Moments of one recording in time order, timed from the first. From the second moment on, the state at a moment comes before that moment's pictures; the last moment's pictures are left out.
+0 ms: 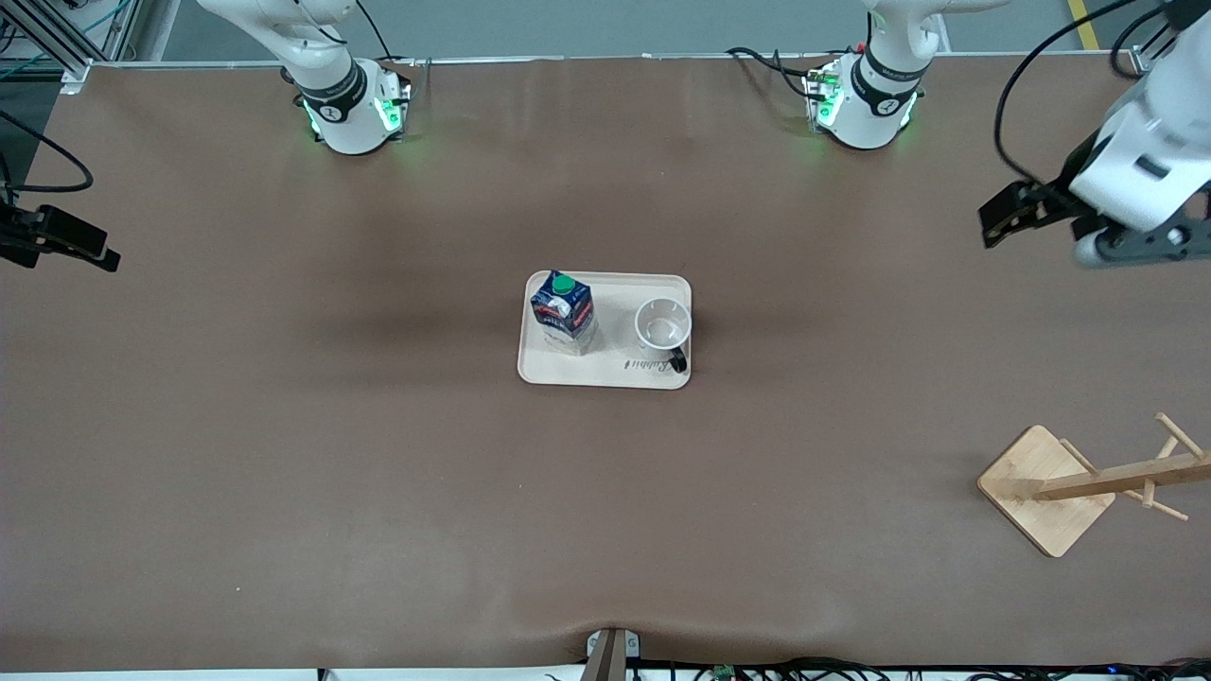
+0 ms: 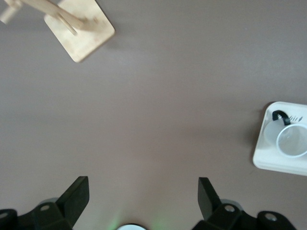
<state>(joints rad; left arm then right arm) 0.02 0.05 -0.21 -1.52 0.05 1.48 -0.30 -0.12 0.04 0.01 -1.50 0.03 1.50 -0.02</state>
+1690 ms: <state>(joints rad) -0.43 0.37 -0.24 -1.90 0.04 2.26 -0.97 -0.12 0.13 0.01 -1.52 0.10 1.42 -0.02</state>
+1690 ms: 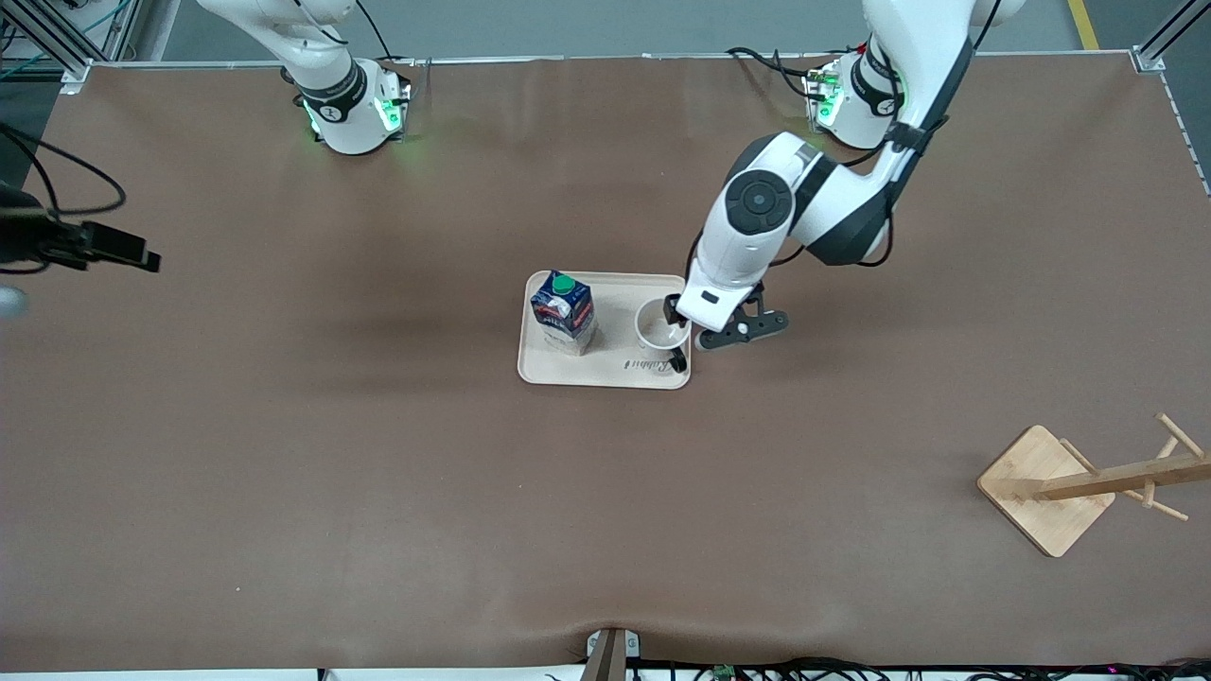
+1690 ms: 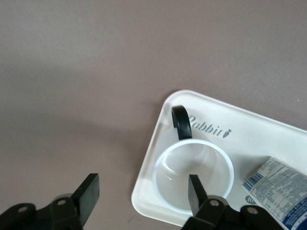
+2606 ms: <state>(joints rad) -0.47 0.52 -0.24 -1.90 0.04 2.36 -1.06 -0.16 0.21 0.01 -1.52 0.12 1.31 -0.02</state>
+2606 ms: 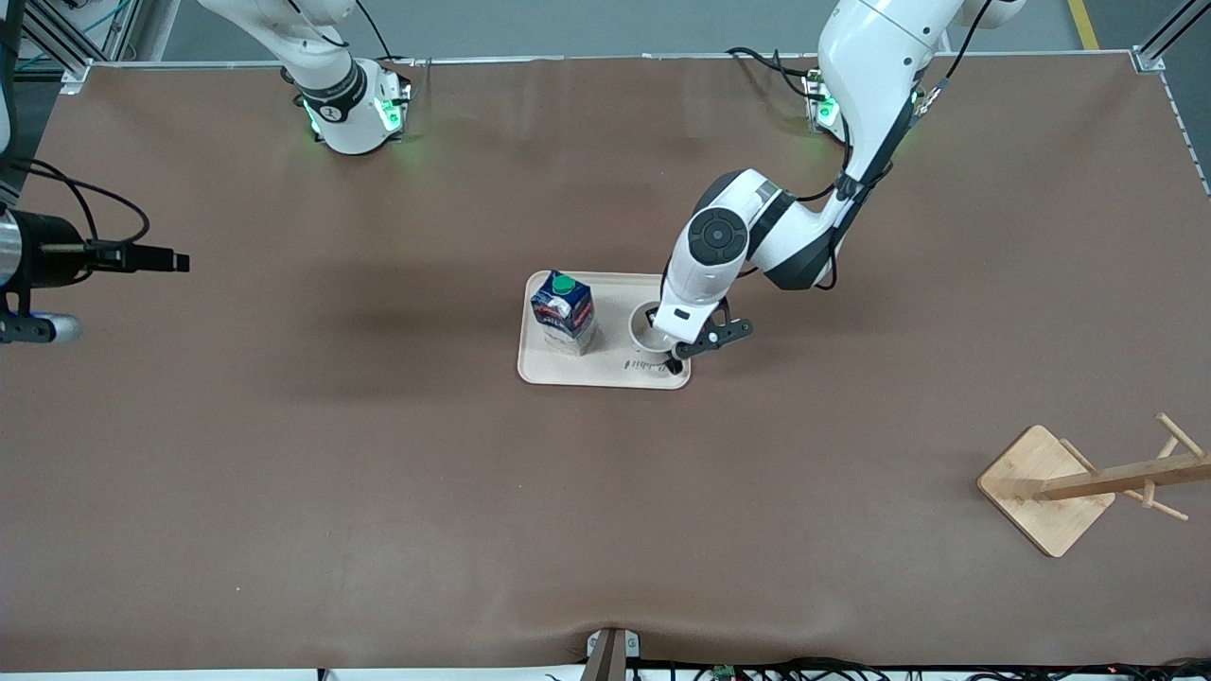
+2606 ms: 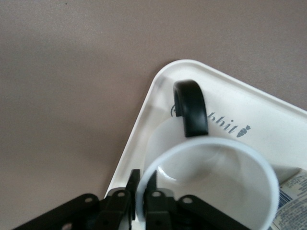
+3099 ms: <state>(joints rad) -0.42 0.37 -0.23 -1.78 0.12 2.03 -1.06 -0.18 0.25 0.01 -1.51 0.12 1.33 -0.02</state>
